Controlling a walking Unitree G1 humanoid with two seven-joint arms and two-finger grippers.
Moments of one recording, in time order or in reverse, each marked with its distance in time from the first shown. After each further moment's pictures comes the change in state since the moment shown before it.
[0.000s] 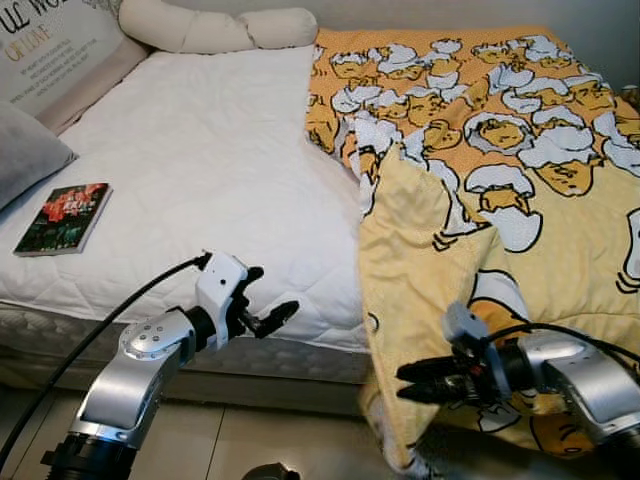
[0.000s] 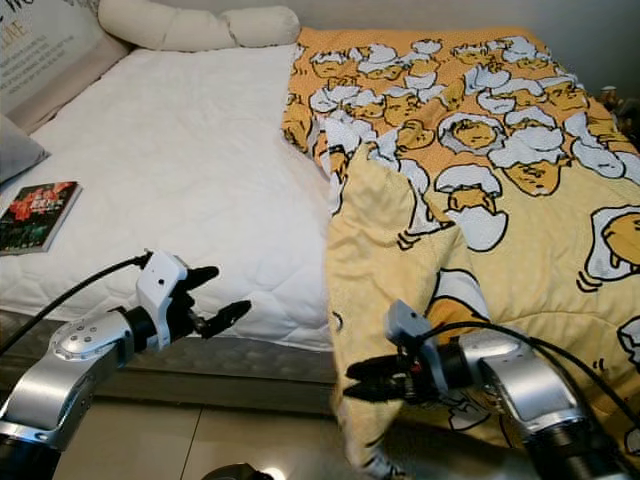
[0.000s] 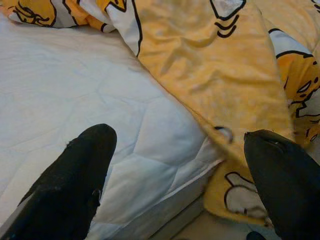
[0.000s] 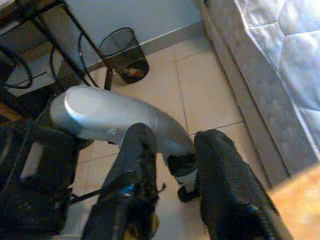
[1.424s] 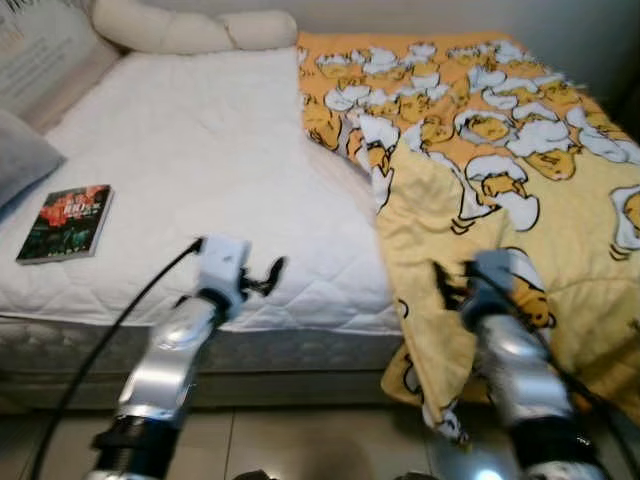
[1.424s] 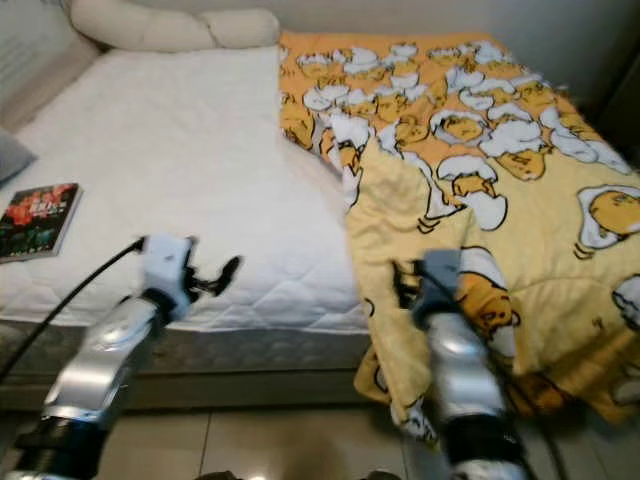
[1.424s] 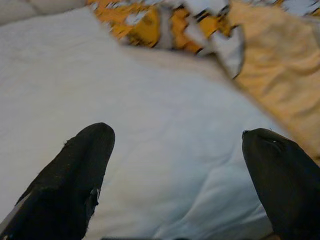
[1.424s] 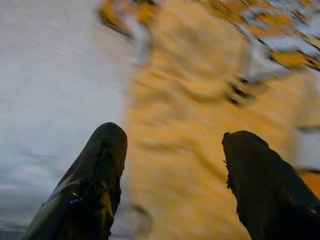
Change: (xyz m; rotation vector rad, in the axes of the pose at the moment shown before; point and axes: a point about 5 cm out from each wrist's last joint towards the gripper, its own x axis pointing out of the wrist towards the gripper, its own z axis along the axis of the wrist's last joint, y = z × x) left arm 0.022 0.019 0.001 -0.039 -0.099 0.426; right arm 0.016 -0.067 0.019 0.198 -0.478 -1.310
